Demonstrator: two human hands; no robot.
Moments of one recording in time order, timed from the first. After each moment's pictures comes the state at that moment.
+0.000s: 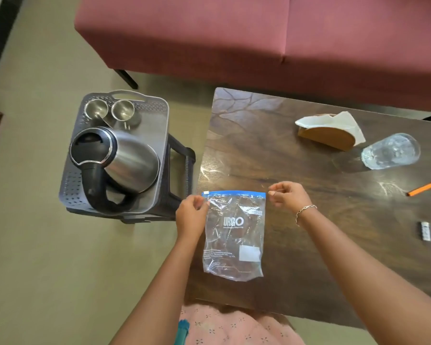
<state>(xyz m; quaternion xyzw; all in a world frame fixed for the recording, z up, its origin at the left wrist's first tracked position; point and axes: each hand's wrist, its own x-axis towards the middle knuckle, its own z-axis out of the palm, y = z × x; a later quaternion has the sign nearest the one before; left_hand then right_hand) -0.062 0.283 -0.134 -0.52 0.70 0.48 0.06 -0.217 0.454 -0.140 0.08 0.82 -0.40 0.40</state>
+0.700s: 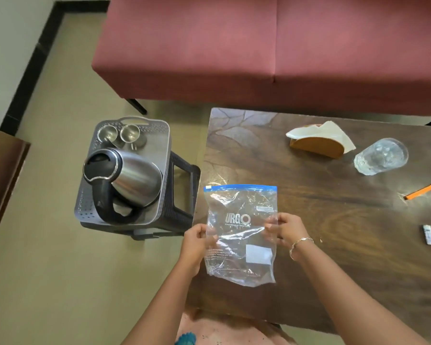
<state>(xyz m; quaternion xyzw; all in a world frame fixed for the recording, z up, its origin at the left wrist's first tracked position) -0.035 0.316 -0.108 -0.51 0.56 0.64 0.12 -0.170 0.490 -0.126 0.19 0.73 -0.49 0.44</state>
